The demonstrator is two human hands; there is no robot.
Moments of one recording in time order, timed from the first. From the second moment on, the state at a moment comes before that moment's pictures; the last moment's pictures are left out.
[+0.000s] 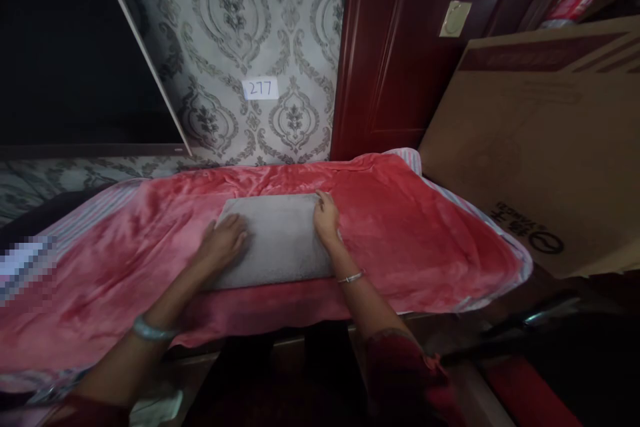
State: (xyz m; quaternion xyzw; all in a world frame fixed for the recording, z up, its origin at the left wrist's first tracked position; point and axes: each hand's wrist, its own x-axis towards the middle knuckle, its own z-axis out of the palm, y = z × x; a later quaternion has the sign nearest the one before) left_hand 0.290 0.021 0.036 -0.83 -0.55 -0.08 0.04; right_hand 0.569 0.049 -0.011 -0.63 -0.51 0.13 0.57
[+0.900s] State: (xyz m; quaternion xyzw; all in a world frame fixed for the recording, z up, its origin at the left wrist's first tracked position) left_hand 0.302 0.136 0.011 -0.83 -0.56 -0.04 -0.02; right_hand 0.545 0.062 -0.025 -0.72 -0.67 -0.01 0.19
